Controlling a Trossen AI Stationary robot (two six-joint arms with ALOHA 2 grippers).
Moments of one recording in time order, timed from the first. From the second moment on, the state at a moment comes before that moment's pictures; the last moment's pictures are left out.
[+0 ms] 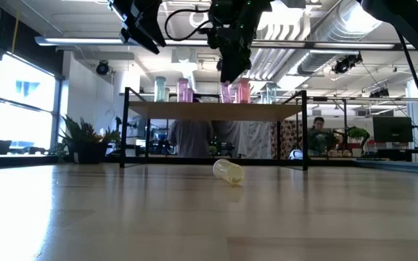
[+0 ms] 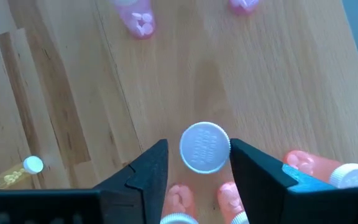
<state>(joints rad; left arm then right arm) 0.65 1.30 1.38 -0.81 -0.03 0.03 -0.45 2.08 2.23 -1.31 -0.08 -0.16</state>
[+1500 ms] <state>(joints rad) 0.58 1.29 1.38 -0.95 -0.04 0.03 -0.19 2.03 2.21 -1.57 -0.18 0.07</state>
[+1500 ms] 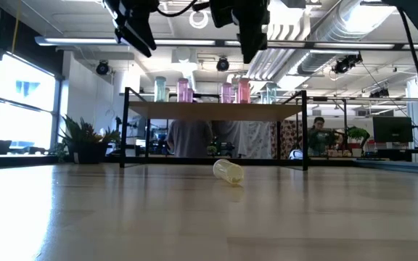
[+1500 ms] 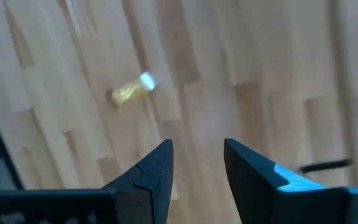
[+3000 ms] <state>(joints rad) -0.23 1.10 0.99 -0.78 -0.40 -0.61 0.08 1.79 1.28 -0.50 -0.06 0.99</state>
